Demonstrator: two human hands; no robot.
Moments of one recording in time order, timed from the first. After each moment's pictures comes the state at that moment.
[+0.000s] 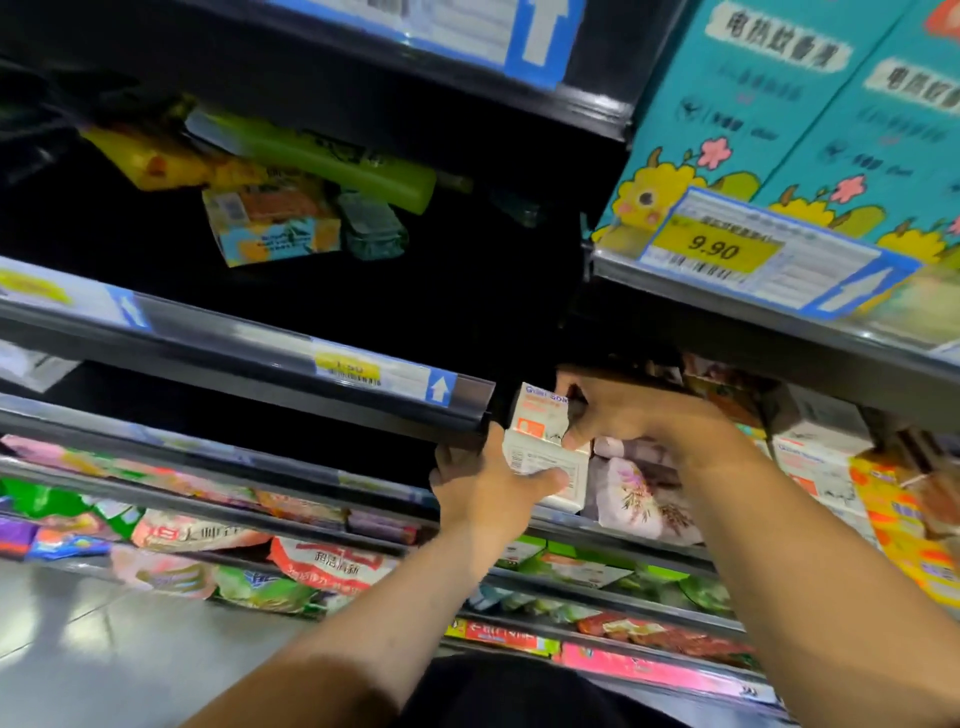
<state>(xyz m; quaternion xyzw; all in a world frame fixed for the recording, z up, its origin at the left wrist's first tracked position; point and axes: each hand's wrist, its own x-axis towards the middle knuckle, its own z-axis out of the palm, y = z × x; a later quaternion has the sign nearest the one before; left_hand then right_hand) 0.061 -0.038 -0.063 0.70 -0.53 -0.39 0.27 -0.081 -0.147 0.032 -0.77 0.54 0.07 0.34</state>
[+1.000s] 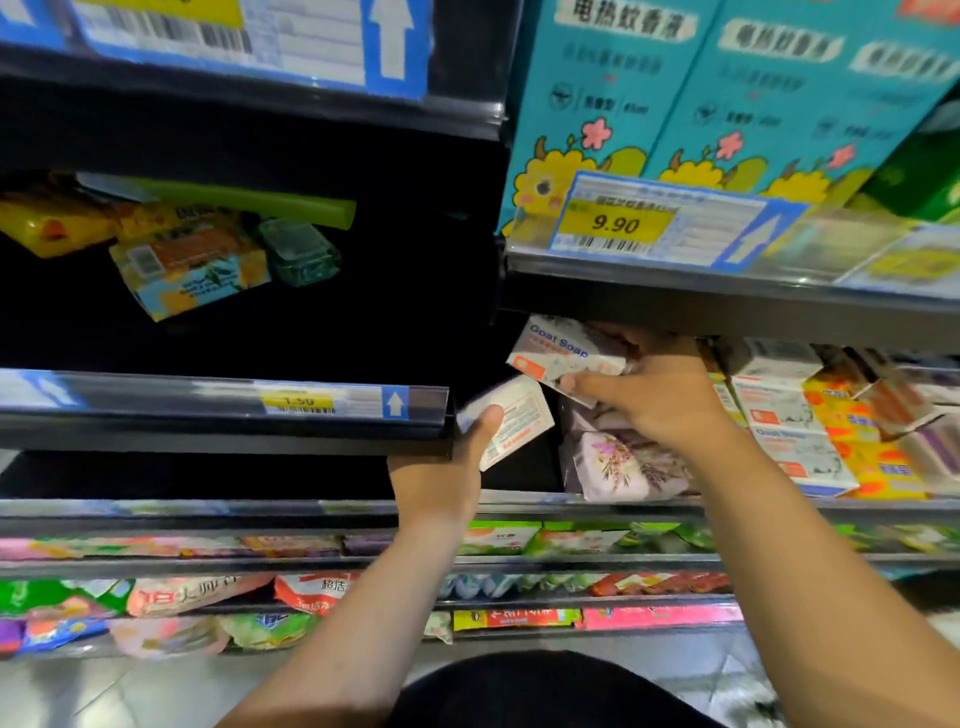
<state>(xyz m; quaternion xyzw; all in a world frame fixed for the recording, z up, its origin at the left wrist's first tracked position) 0.084 -0.032 -0.025 0.59 -0.34 -0.50 0.54 -0.104 -0.076 0.058 -0.52 0.67 -0.34 0.40</state>
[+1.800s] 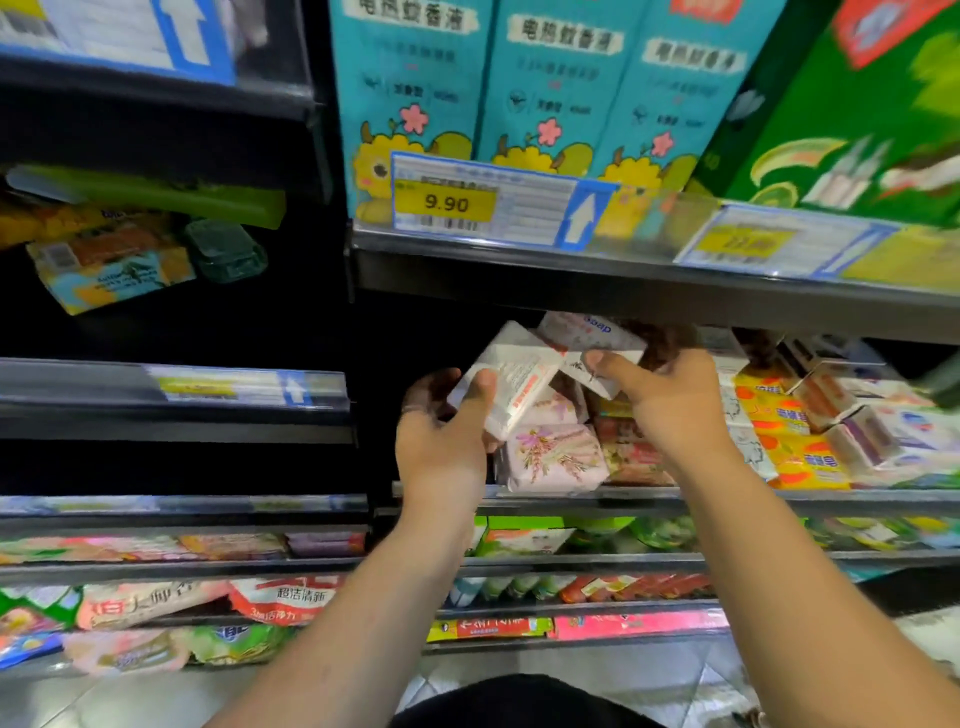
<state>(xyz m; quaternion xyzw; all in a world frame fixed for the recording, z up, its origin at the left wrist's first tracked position) 0.011 -0.023 0.023 0.51 -0.26 -0.52 0.63 -0.160 -0.037 0.076 -0.51 0.61 -0.53 0.30</state>
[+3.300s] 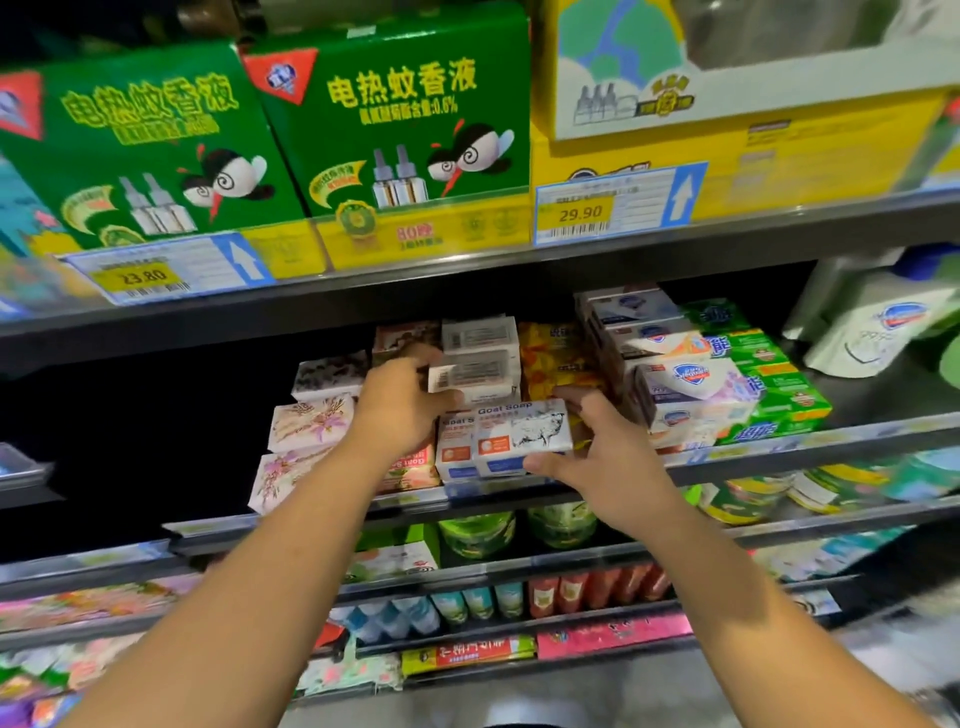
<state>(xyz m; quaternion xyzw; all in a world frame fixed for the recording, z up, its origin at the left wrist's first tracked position) -0.202 -0.074 0.036 0.62 -0.68 -0.28 0.28 -0.421 0.035 0.027 -0.61 0.64 -0.34 0.33</state>
